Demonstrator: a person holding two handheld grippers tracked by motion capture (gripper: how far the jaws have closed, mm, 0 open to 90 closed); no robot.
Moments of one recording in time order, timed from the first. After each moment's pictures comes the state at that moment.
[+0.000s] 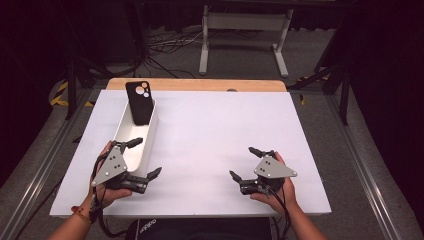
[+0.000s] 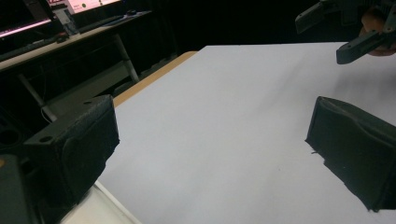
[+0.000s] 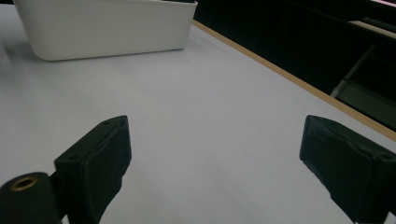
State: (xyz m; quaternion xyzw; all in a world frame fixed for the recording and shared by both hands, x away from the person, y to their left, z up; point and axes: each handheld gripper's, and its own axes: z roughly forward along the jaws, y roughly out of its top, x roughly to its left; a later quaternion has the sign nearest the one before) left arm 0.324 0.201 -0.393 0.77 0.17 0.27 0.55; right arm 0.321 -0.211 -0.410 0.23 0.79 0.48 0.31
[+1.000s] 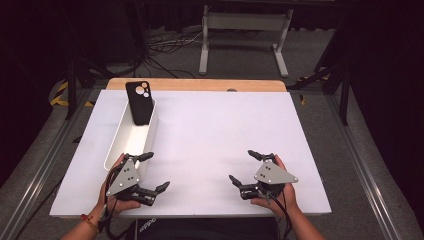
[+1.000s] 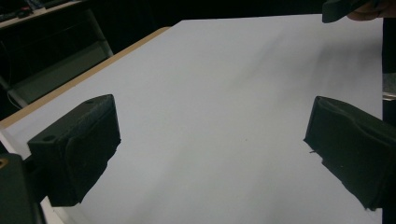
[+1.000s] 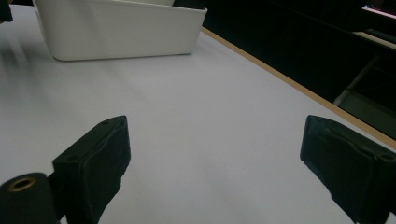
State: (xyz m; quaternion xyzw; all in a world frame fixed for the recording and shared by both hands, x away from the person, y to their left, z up) left arm 0.315 0.183 -0.423 0.79 0.16 0.24 0.53; right arm 0.311 -0.210 -0.411 0.21 0.79 0.49 0.31
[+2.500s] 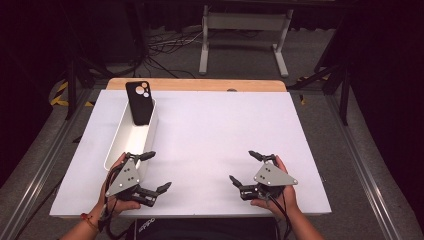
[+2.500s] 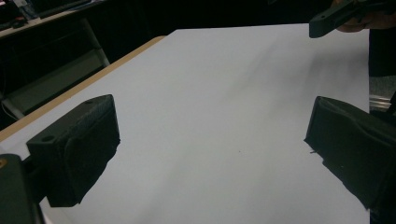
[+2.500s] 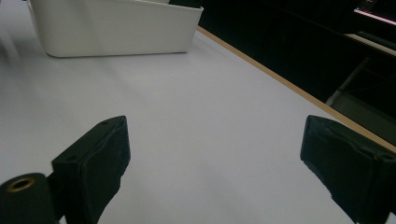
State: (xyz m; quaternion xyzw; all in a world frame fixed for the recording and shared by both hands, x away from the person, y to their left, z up) left arm 0.313 0.180 -0.415 0.79 0.15 0.24 0.54; right arm 0.308 -0.210 -0.411 0.21 0.79 0.48 0.33
